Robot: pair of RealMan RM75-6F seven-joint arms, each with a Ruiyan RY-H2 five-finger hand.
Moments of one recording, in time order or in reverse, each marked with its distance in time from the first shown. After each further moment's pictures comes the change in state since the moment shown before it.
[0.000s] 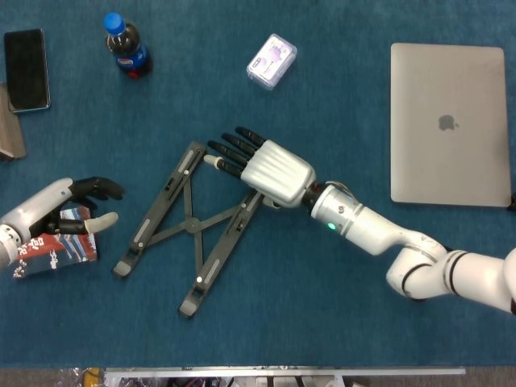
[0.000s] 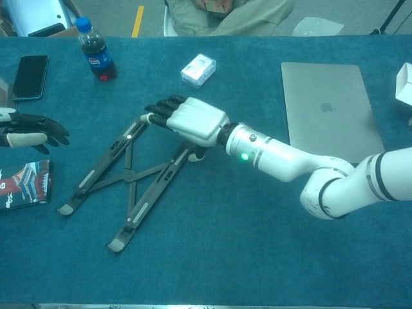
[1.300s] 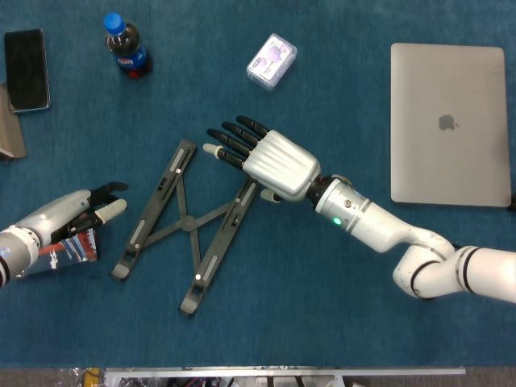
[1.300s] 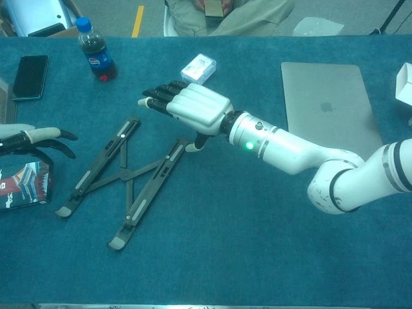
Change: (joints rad) left arm -0.046 -0.009 -0.060 -0.103 -0.228 -0.229 0.350; right arm 0.002 0.099 0.012 -0.165 0.068 0.019 -0.028
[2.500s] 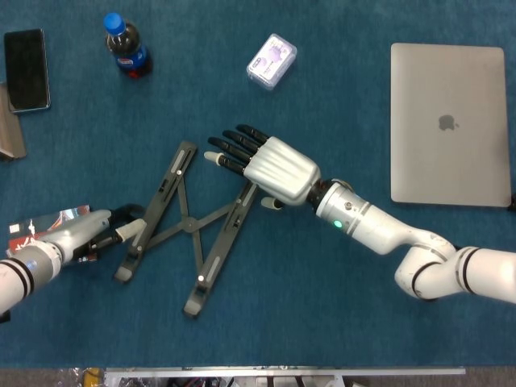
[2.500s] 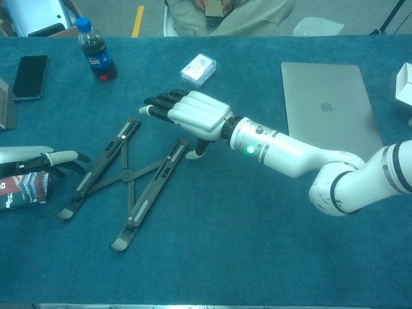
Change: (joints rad) left arm 0.035 -0.070 -0.065 -0.044 -0.194 -0.112 0.298; right arm 0.004 -0.005 -0.030 0.017 -0.008 -0.008 0.073
